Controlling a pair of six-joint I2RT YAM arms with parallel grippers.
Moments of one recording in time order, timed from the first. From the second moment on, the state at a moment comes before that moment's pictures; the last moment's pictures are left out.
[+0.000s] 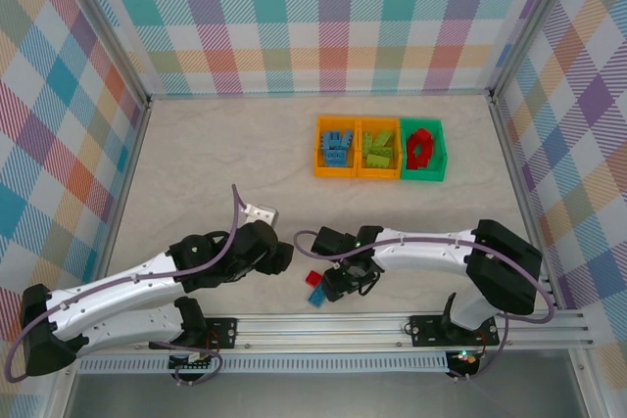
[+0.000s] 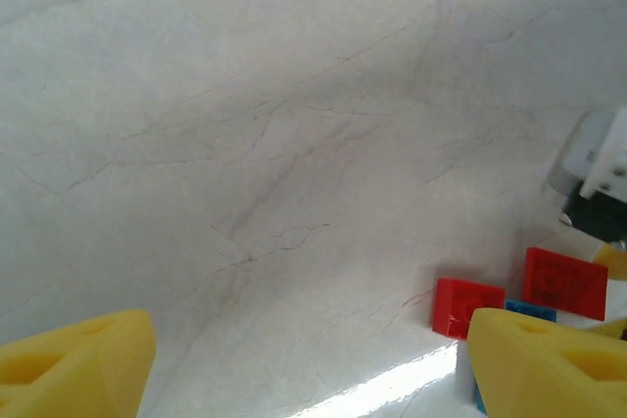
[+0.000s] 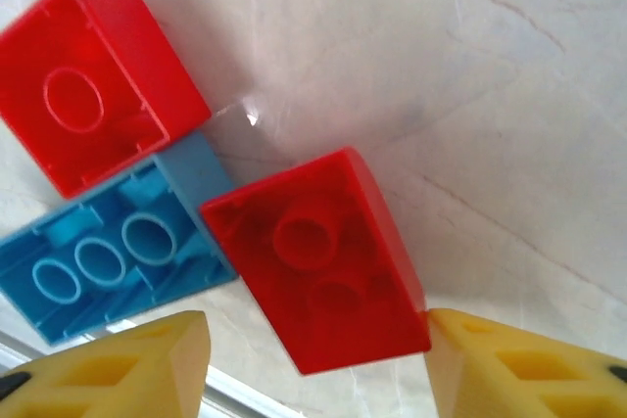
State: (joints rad) left arm -1.08 0.91 0.76 -0.80 -0.37 -0.61; right arm 1.15 1.55 0.87 -0.73 -0.10 0.62
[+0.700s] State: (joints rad) left arm -1.08 0.79 0.67 -0.69 0.08 -0.08; right arm 0.99 1.31 0.82 -0.69 -0.04 0.66
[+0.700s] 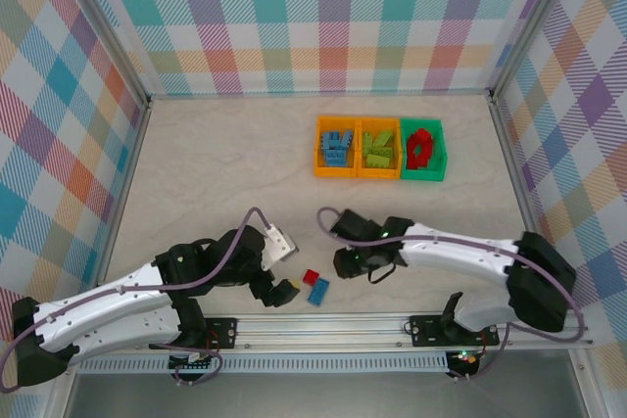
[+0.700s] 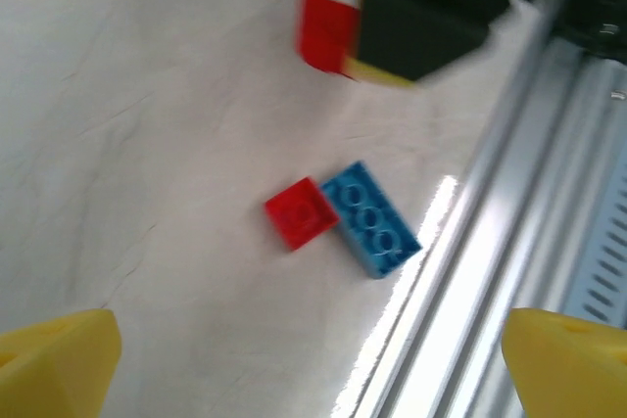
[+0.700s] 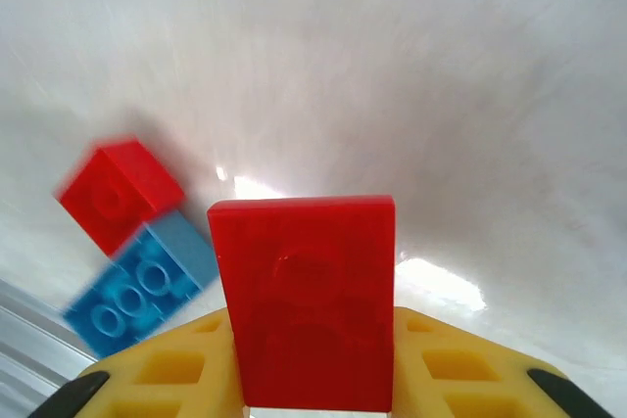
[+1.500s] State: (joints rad) left arm -1.13 1.07 0.65 -0.15 0.22 -0.29; right arm -0.01 1.86 1.46 -0.62 -0.18 0.49
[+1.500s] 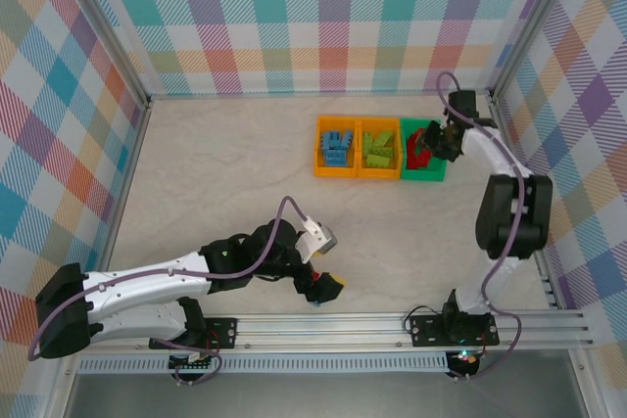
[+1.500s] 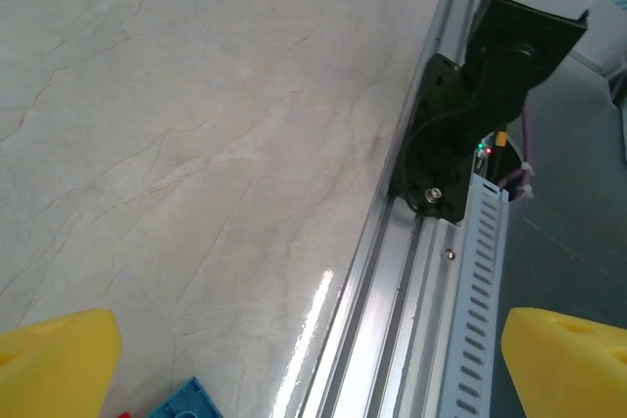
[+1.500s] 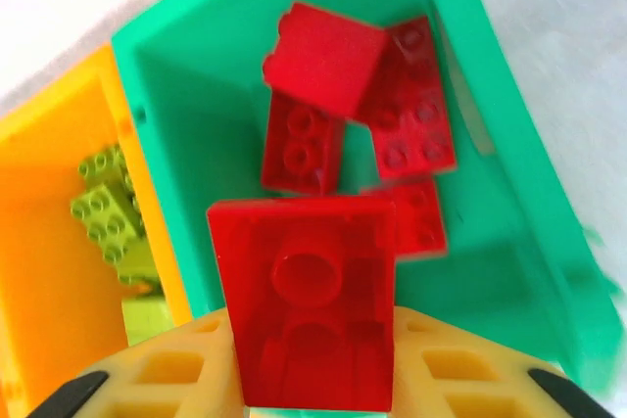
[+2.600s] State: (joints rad) left arm -1.40 1.27 0.72 -0.51 -0.24 -1.05; right arm 0.30 0.88 0.83 -0.84 -0.37 0.53
